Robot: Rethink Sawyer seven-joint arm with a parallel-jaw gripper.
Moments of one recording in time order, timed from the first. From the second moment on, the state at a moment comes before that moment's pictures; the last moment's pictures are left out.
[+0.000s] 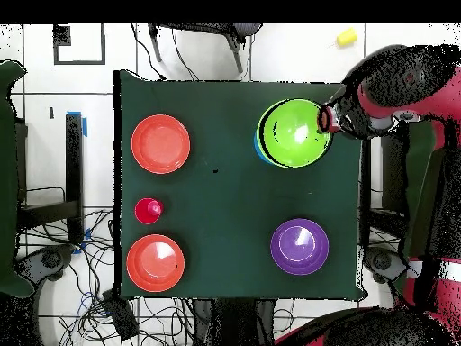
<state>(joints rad) -0.76 -0.45 0.62 0.88 -0.39 1.56 1.30</state>
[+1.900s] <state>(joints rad) -0.77 -0.45 0.62 0.88 -0.37 1.56 1.30</state>
